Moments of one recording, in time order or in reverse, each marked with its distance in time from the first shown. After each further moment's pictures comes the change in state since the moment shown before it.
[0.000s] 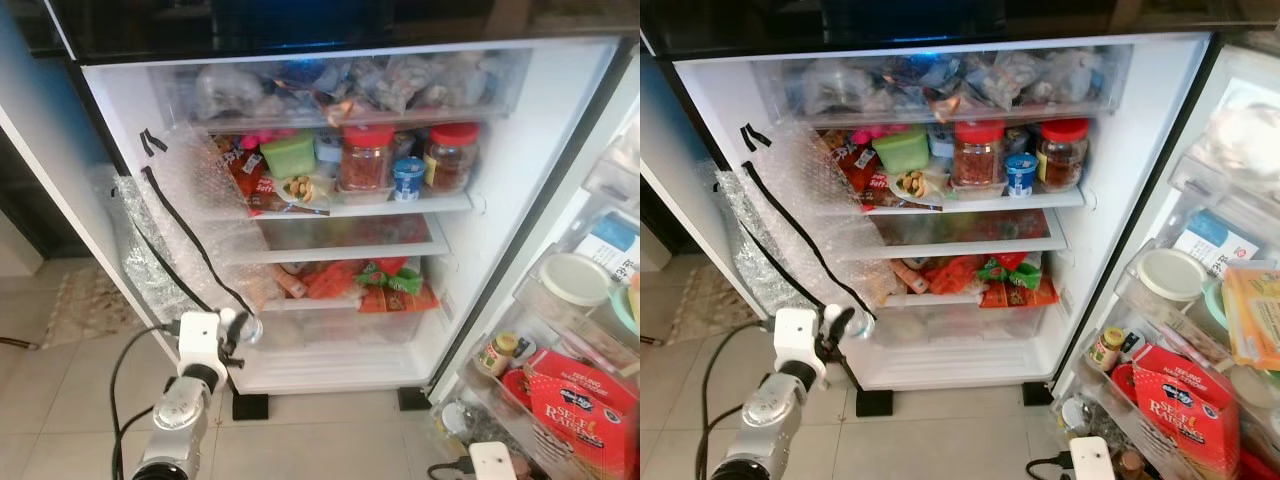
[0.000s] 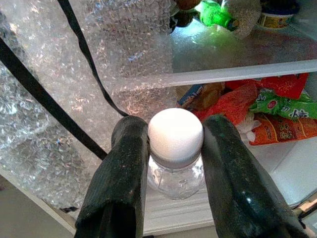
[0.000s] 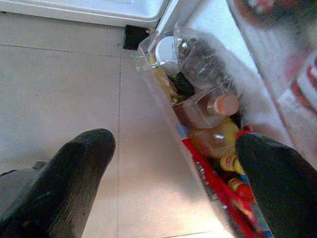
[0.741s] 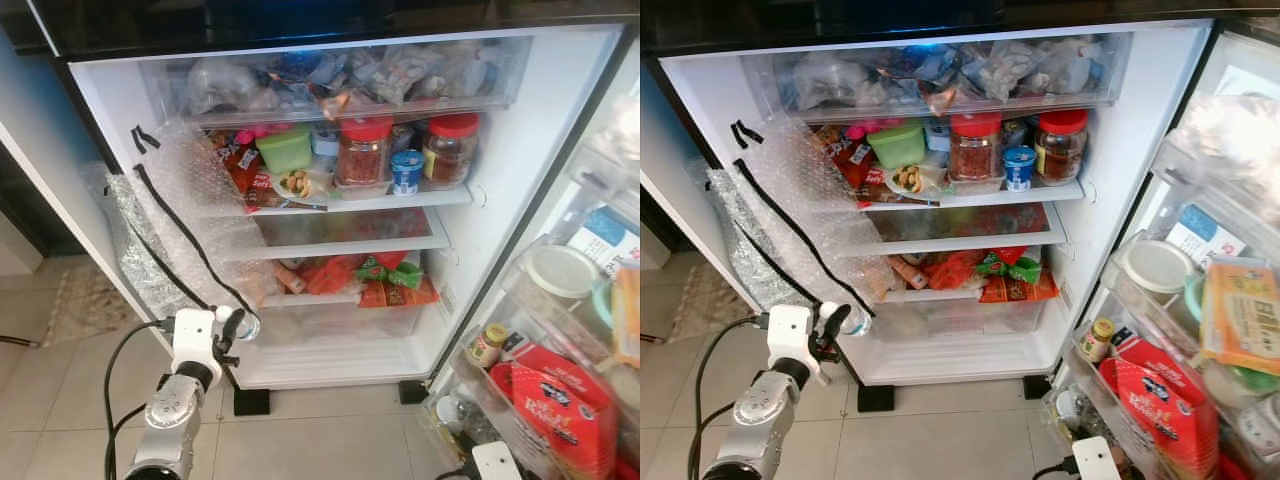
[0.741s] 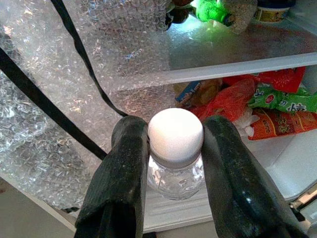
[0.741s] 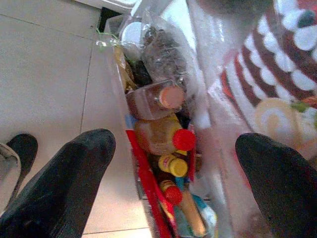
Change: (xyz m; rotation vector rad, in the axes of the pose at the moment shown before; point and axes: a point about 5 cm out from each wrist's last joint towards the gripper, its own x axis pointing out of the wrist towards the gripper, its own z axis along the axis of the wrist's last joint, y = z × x) left arm -0.001 0.002 0.006 0.008 0.000 -0.022; right arm 0.000 -0.017 -0.004 -0.165 0.011 -0.097
